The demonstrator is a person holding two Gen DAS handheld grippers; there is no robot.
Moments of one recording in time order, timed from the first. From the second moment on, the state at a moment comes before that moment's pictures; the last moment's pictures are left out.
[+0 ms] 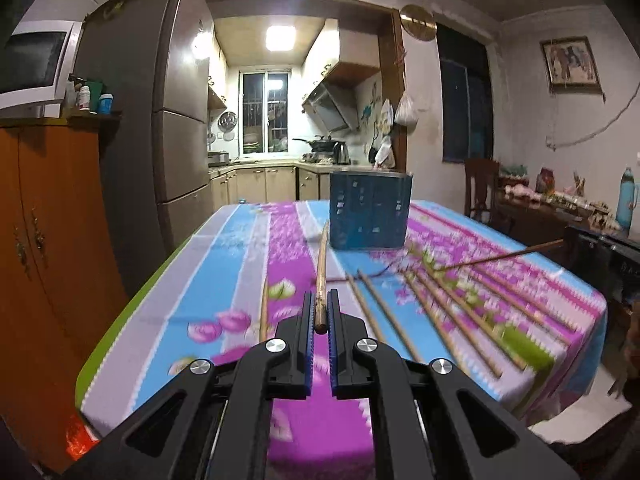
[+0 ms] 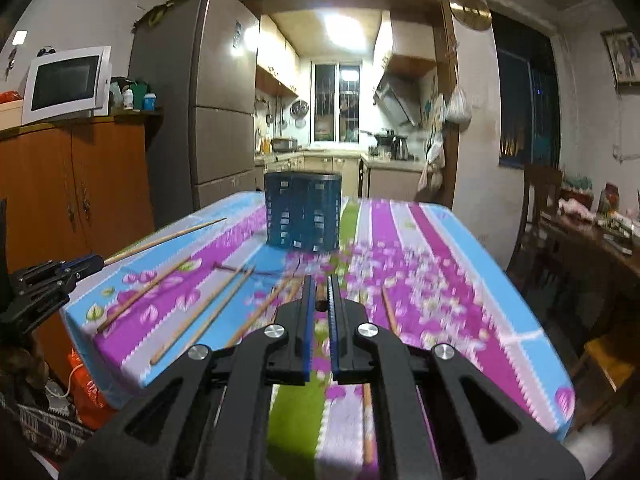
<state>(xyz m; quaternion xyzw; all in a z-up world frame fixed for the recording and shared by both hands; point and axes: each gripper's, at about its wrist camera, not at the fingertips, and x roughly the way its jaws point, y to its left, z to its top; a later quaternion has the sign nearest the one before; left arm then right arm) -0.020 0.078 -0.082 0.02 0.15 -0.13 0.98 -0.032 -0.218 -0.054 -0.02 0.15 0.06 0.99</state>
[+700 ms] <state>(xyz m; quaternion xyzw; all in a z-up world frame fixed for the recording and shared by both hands) 0.036 0.088 0.001 0.00 0.18 -0.17 0.97 0.009 -0.227 0.001 -0.05 0.11 0.08 0.99</state>
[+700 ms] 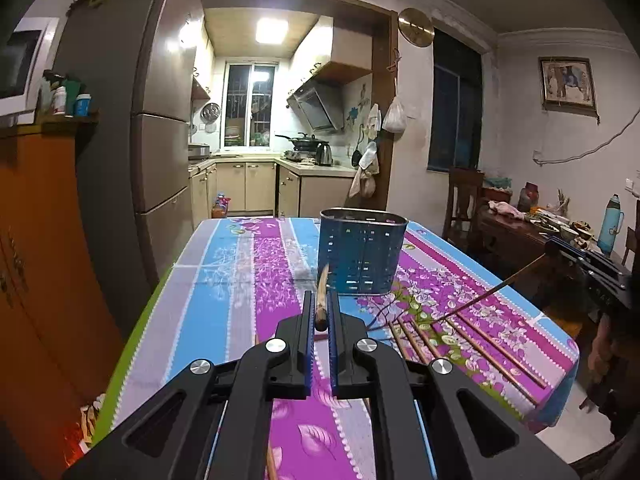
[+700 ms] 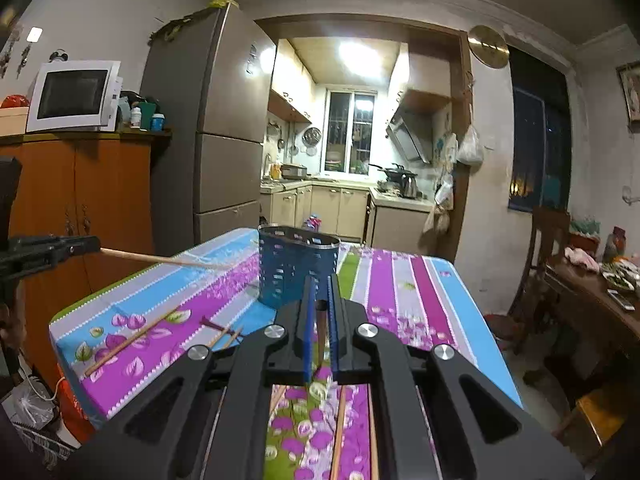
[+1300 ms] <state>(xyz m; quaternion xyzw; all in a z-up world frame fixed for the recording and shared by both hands) 0.066 0.079 0.063 0.00 0.15 -0.22 0.97 0.044 -0.234 0.046 -0.04 0.08 0.12 0.99</state>
